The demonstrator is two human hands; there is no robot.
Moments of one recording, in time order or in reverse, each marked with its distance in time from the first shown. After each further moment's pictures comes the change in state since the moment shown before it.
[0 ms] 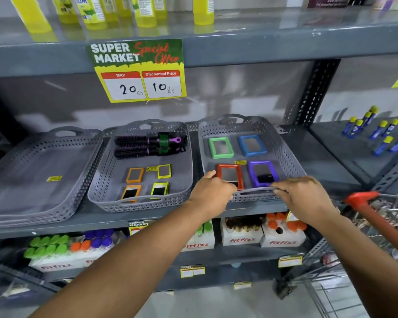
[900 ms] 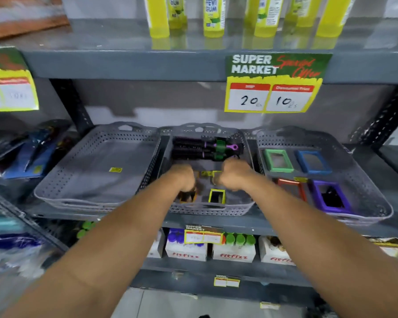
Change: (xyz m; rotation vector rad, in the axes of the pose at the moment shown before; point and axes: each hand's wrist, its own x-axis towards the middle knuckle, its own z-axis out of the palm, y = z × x) left_hand -0.079 -0.186 -0.043 -0.145 -0.410 -0.733; right_hand 0.189 -0.253 0.038 0.198 -0.664 0.177
